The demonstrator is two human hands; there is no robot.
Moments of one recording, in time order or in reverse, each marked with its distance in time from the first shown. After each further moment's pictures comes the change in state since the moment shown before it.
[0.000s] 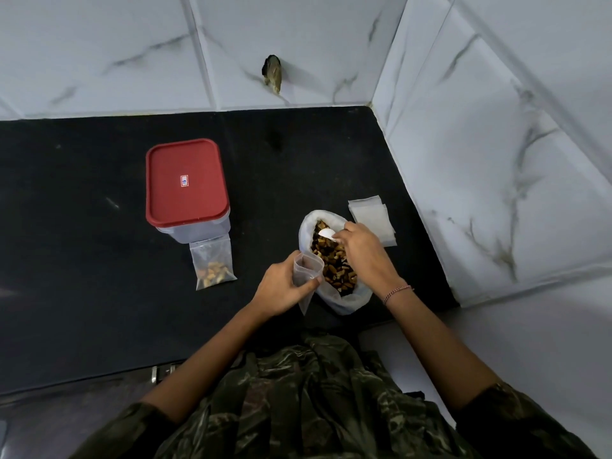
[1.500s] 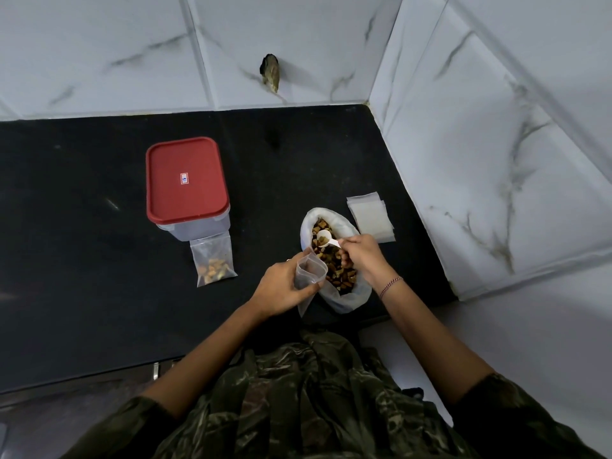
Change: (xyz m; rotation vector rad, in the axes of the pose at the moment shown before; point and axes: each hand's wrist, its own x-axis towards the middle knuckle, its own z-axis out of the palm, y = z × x) left_hand -0.003 -0.013 0.004 0.101 -0.063 0.072; right_hand -0.001 -0.014 -0.001 1.002 -0.159 0.847
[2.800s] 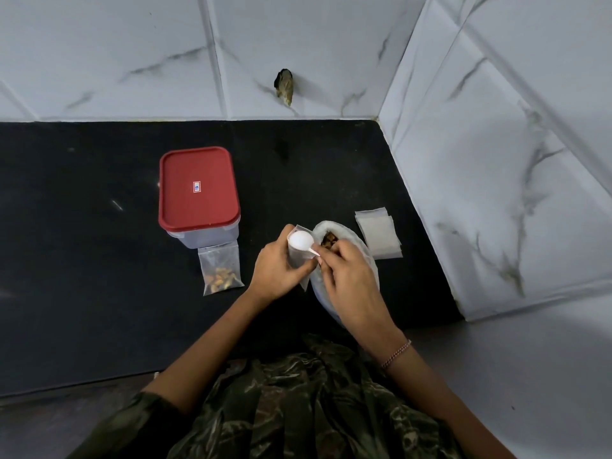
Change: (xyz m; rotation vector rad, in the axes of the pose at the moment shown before) left_hand 0.020 0.026 -0.041 -0.158 0.324 0.057; right_hand -0.084 -0.009 0.029 -0.697 0.365 -1.076
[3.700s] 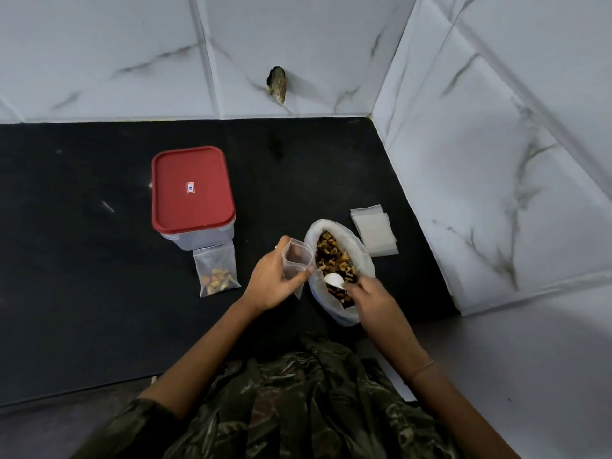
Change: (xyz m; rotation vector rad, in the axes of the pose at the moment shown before) left_hand -0.009 -0.021 0.001 0.055 -0.123 0.013; right_hand -0.058 0.065 0.010 -0.187 -0.240 -0.043
